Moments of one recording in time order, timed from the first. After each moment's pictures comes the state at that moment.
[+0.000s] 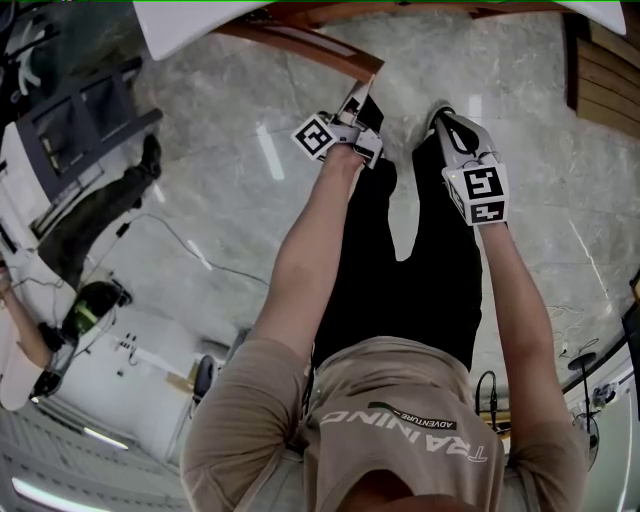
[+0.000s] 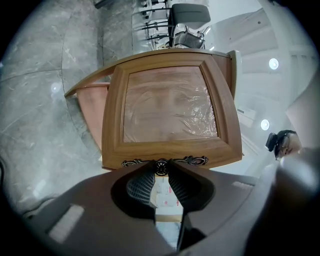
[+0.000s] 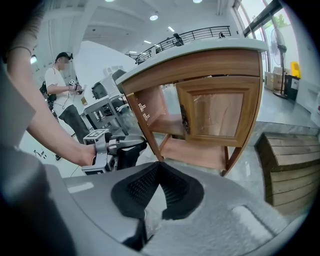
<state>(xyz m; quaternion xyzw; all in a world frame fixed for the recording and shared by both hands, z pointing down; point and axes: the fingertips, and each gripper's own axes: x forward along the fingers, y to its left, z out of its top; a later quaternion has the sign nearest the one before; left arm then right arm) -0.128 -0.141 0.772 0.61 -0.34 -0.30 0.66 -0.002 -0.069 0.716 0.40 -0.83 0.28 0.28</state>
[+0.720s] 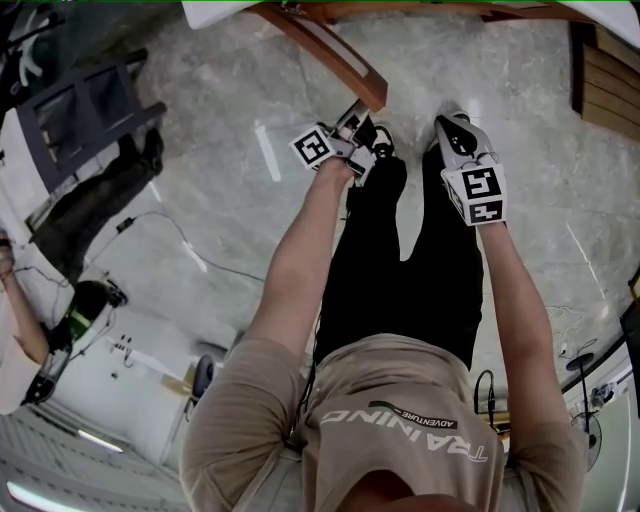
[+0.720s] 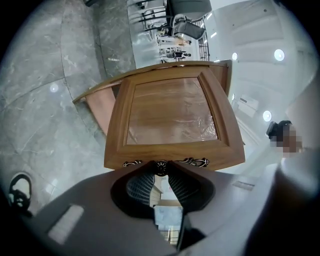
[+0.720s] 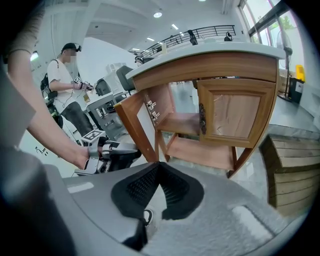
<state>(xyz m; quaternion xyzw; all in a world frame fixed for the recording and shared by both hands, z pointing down) -0.179 -0.085 0.784 0.63 -0.30 -0.24 0.68 -0.056 -0.052 0.716 0.39 -0.83 0.28 0.29</state>
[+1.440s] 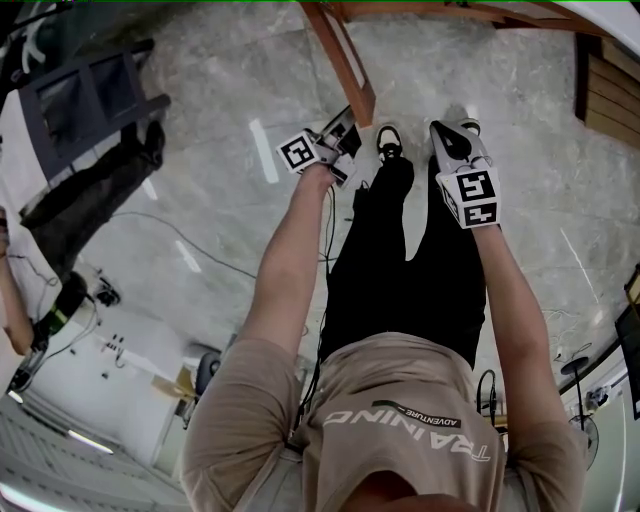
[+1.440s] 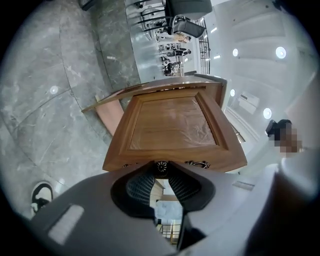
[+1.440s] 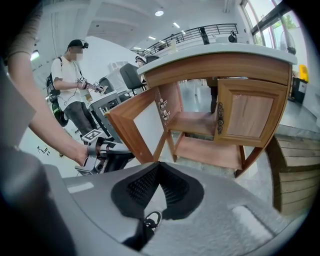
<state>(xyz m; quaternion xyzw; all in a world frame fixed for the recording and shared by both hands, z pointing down) -0.259 -0.055 0.784 0.63 -0.29 -0.21 0.68 -0.117 -0.034 0.708 0.38 -0.83 0.28 0.30</state>
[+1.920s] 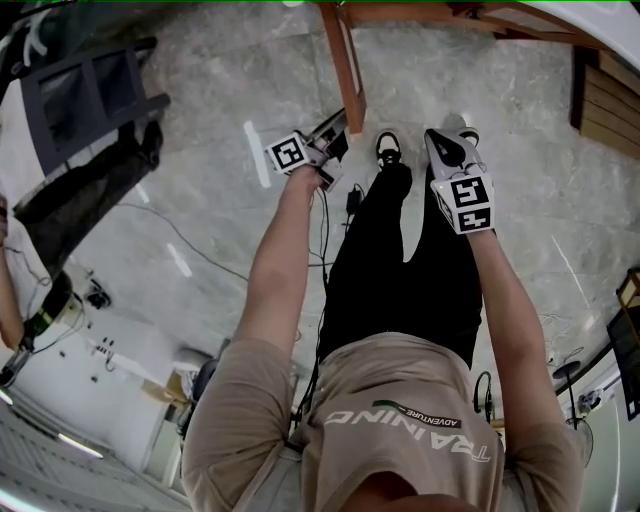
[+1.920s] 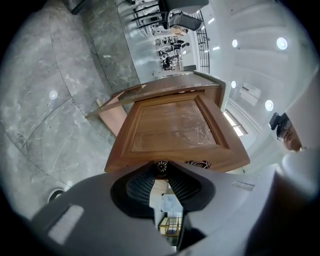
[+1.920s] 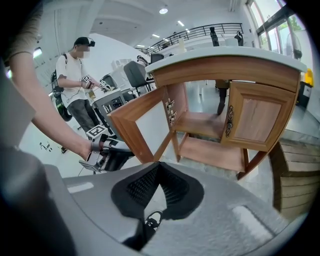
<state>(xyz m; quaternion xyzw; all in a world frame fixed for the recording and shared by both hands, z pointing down) -0.289 -0.048 0.788 0.64 -0.29 -0.17 0.69 -0.136 -0.028 0.702 0.36 -0.84 0.27 0.31</state>
